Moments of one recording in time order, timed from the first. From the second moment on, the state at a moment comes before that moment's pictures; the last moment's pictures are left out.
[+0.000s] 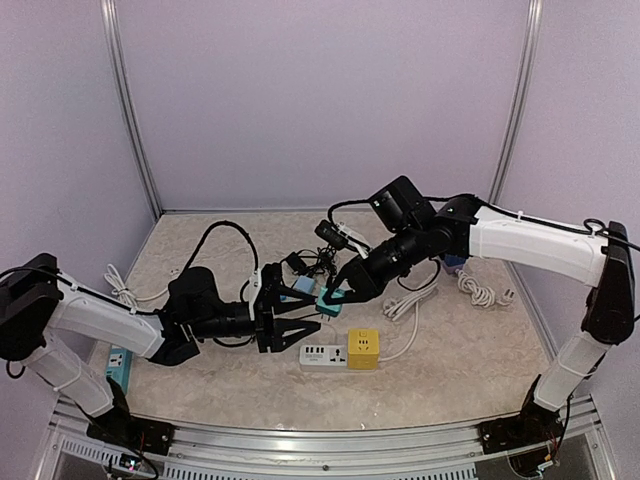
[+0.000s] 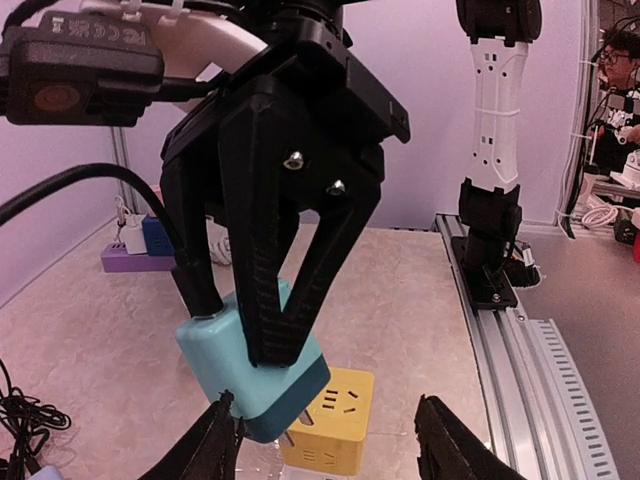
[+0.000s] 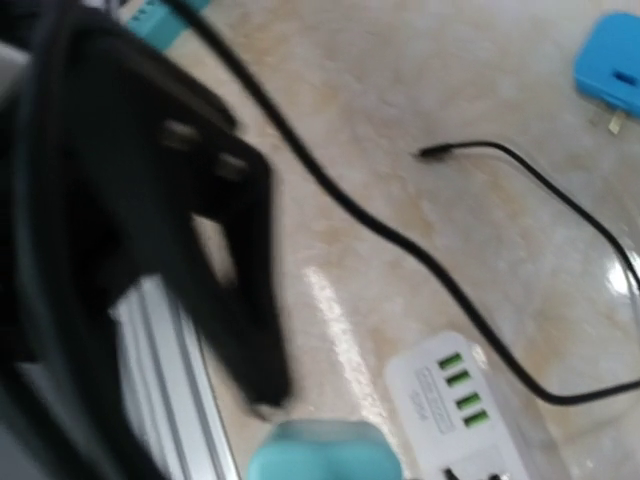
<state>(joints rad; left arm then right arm) -0.93 1.46 0.51 0.95 0.47 0.03 0.87 1.65 1.42 -0.61 -0.56 0.09</state>
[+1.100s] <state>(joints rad) -0.89 1.56 0.58 0.94 0.66 -0.10 0.93 1.58 1.33 -0.50 -0.61 -0.19</state>
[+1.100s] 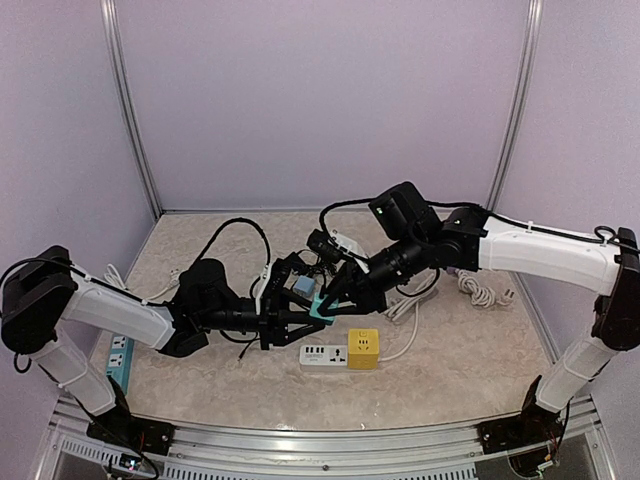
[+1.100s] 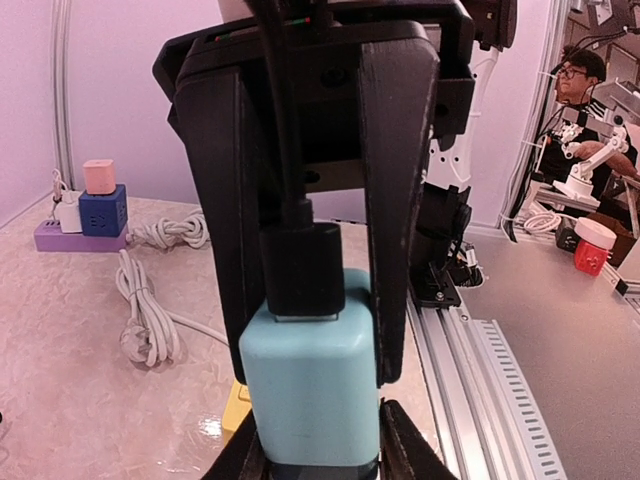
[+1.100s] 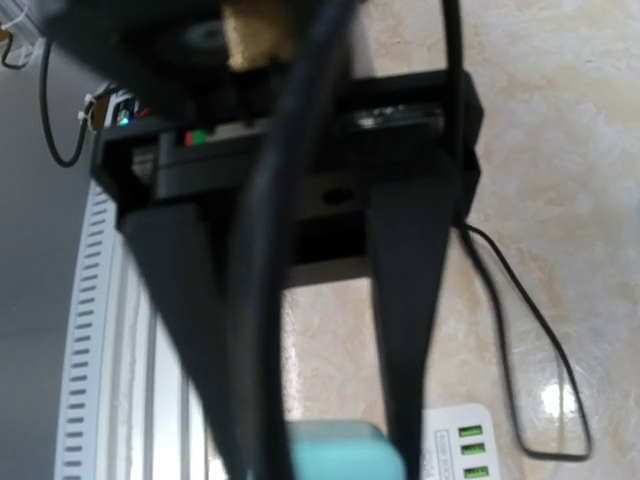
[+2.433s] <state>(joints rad) -0.91 1.72 0.50 1.29 0.54 -0.10 0.99 1.75 1.68 -0.86 -0.42 -0.42</state>
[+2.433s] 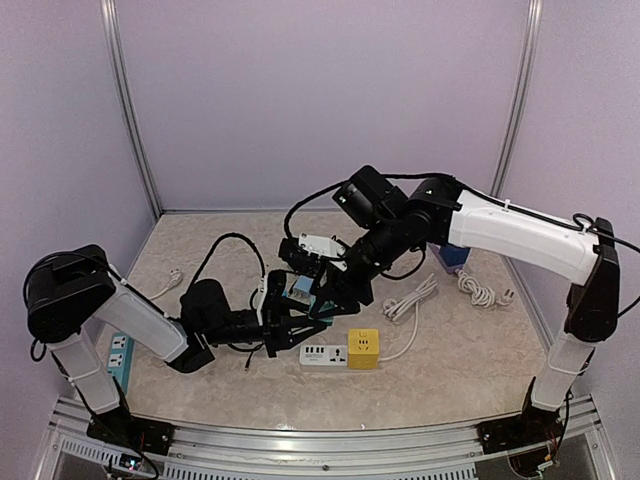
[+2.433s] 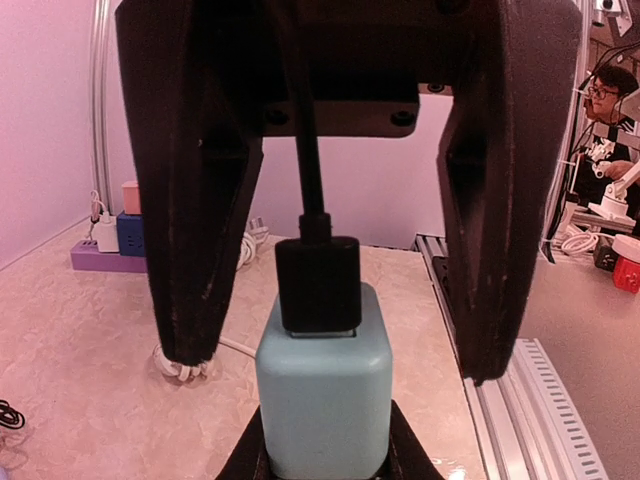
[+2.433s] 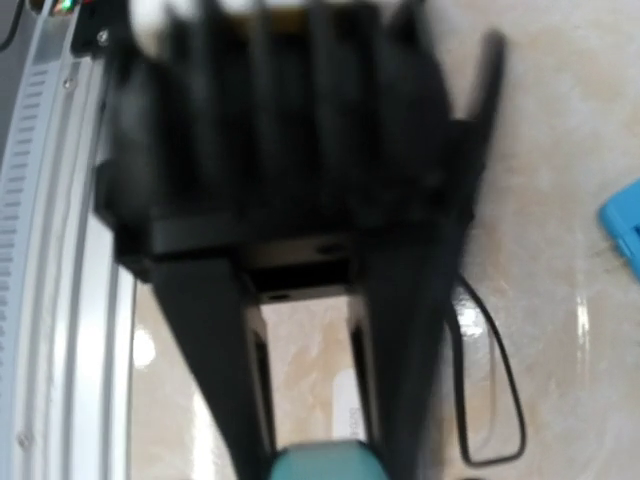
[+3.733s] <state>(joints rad) -0.93 1.40 0.35 0.99 0.26 0.08 1.01 1.80 1.71 -0.89 -0.18 -0.45</state>
